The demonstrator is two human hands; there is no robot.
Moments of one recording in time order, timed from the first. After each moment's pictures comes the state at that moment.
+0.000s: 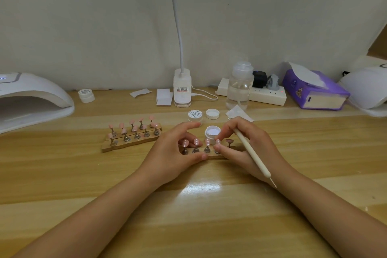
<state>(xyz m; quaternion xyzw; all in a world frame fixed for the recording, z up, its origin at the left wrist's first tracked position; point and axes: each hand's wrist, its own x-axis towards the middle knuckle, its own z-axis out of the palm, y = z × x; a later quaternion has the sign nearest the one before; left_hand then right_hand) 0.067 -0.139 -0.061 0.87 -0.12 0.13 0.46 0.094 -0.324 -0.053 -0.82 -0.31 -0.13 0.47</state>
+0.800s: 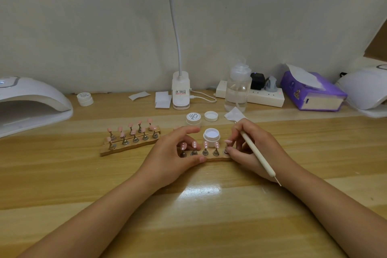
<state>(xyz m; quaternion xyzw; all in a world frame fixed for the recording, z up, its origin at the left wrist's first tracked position) 0.067 -0.138 -0.060 0.87 -0.12 0.11 0.47 0.103 -0.341 -0.054 -0.84 -0.29 -0.08 0.45</state>
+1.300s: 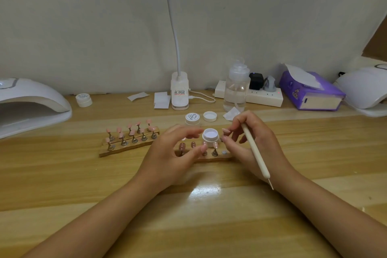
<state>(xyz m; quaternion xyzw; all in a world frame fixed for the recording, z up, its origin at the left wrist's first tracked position) 0.060 -0.145 -0.054 0.86 -0.17 0.21 0.44 0.095 -0.326 -0.050 -0.79 -0.29 -0.19 0.51</state>
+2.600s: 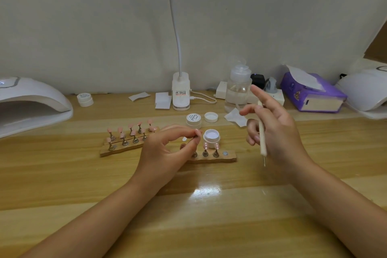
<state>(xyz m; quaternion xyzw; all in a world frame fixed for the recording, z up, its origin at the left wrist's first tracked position) 0.055 -0.146 -0.048 0.80 -0.16 0.30 0.49 0.101 -0.331 -0.021 -0.65 -0.14 -0.07 0.74</state>
